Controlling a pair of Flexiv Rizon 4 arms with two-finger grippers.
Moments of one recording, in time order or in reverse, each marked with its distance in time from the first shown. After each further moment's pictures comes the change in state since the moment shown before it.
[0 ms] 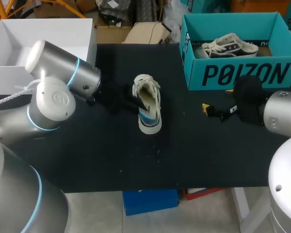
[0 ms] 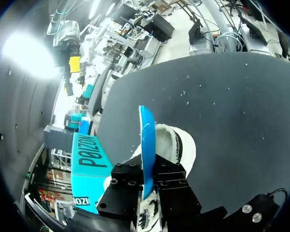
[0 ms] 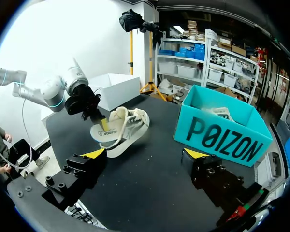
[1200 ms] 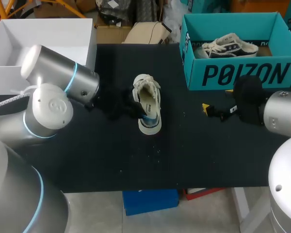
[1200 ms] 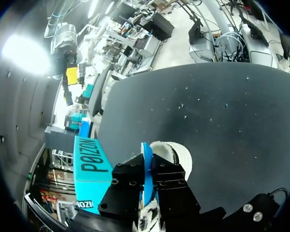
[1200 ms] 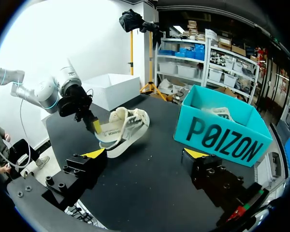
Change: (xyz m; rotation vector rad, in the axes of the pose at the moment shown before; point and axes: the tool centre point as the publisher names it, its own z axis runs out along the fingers) left arm 0.002 -0.031 -0.006 -0.008 -0.002 0.017; right arm 0.000 0.000 0.000 0.000 0.000 0.000
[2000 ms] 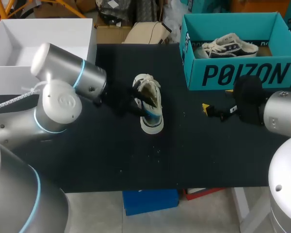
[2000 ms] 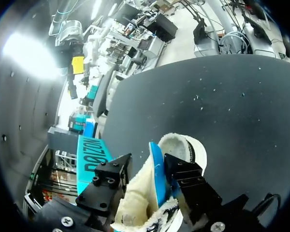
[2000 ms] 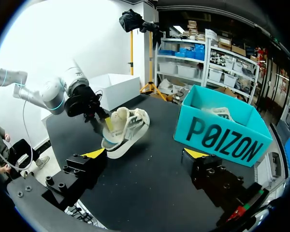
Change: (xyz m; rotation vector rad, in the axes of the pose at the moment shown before) left arm -0.021 0.015 0.020 0.027 -0.043 0.006; right arm 0.000 0.000 0.000 0.000 0.000 0.000
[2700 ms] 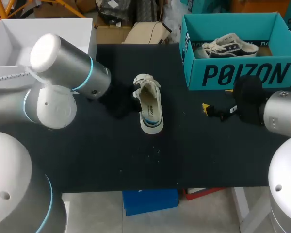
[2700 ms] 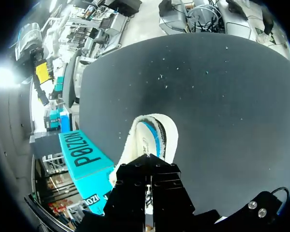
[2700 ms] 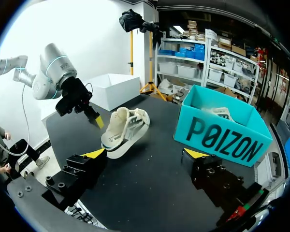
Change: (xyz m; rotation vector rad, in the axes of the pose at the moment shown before) left arm 0.017 0.006 -0.034 -0.282 0.285 0.212; right arm 0.000 0.000 0.000 0.000 0.000 0.000
